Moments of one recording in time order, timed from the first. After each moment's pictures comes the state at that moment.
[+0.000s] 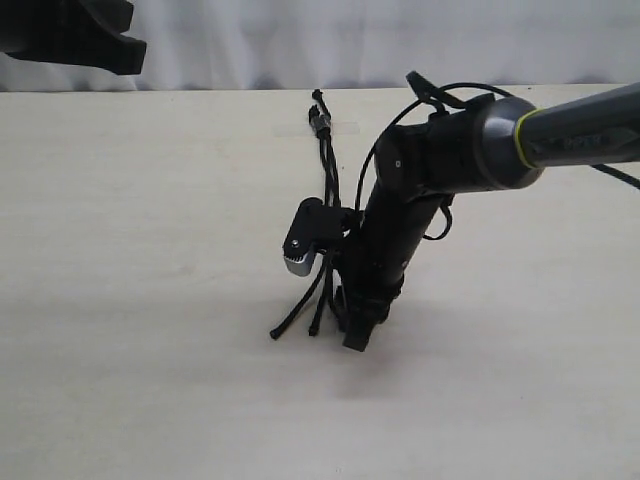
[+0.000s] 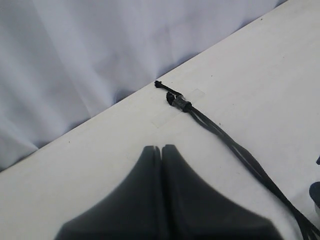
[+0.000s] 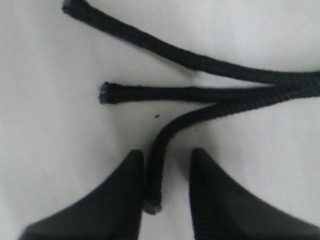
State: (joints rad) left arm -0.21 1.26 -0.99 -0.30 0.31 0.48; right arm 0.54 2.05 -1.24 0.22 0.77 -0.85
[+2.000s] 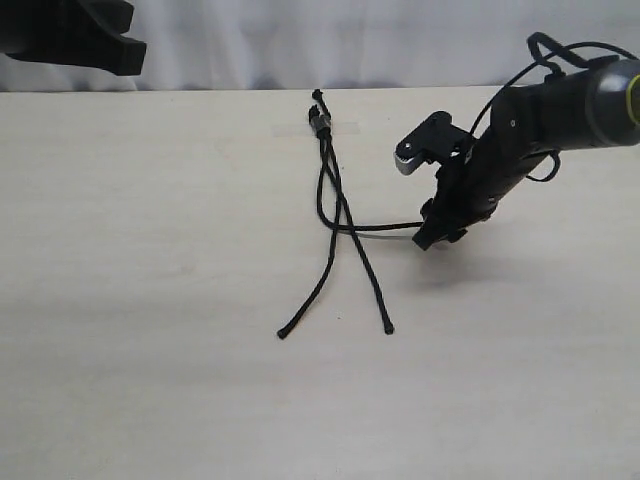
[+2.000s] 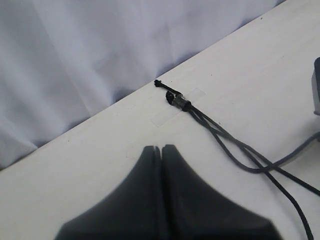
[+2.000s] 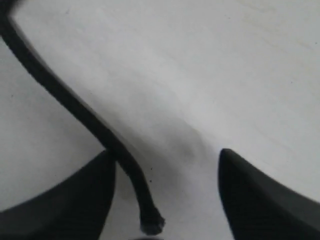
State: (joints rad) left arm -0.21 1.26 -0.99 -0.30 0.32 0.48; right arm 0.23 2.04 -1.25 0.00 0.51 -0.49
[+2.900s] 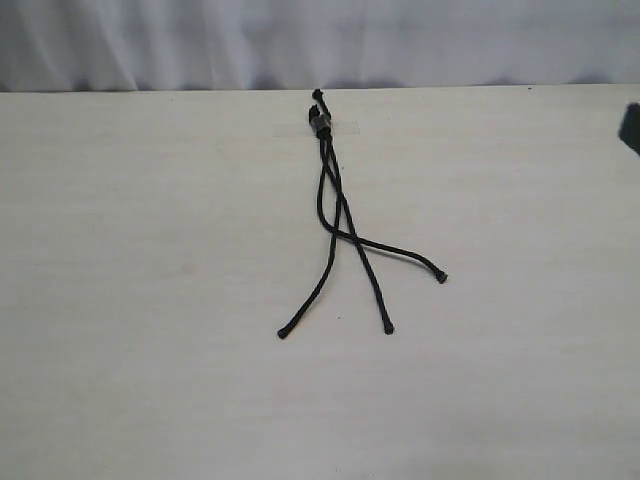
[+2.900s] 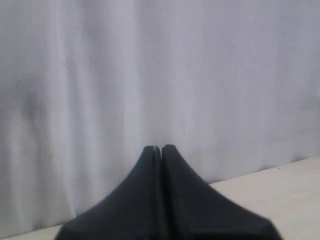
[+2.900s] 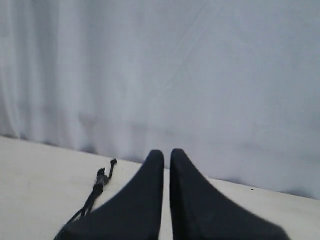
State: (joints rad) left arm -0.21 0.50 -0.43 -0.35 -0.10 0.33; right arm 0.19 0.74 -0.50 0.12 -0.12 -0.22
